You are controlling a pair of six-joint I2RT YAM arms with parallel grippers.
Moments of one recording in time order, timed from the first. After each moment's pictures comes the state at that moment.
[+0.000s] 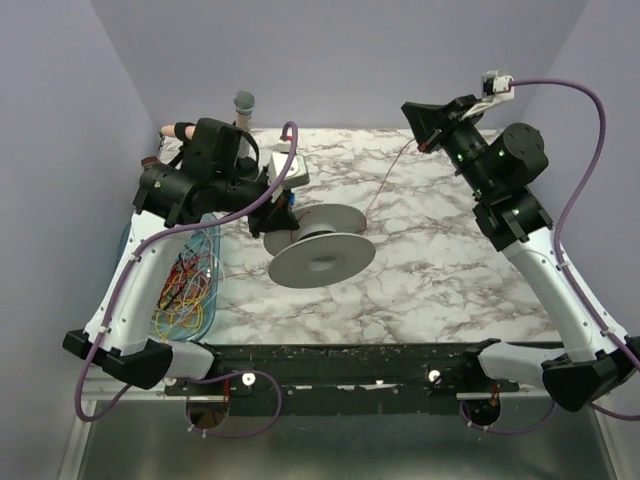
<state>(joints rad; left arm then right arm) -0.43 1.34 1.85 -1.27 0.78 0.55 0.43 1.20 1.34 0.11 -0.11 0.33</state>
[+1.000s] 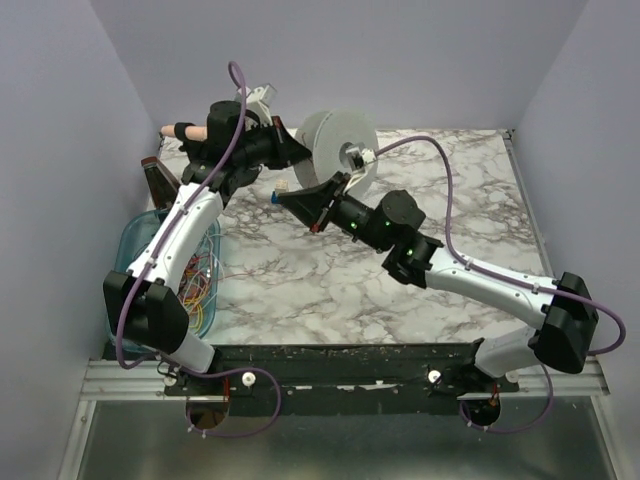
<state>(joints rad) -0.31 1.51 1.47 -0.25 0.56 -0.50 0.97 1.42 1.15 0.57 -0.07 0.57</state>
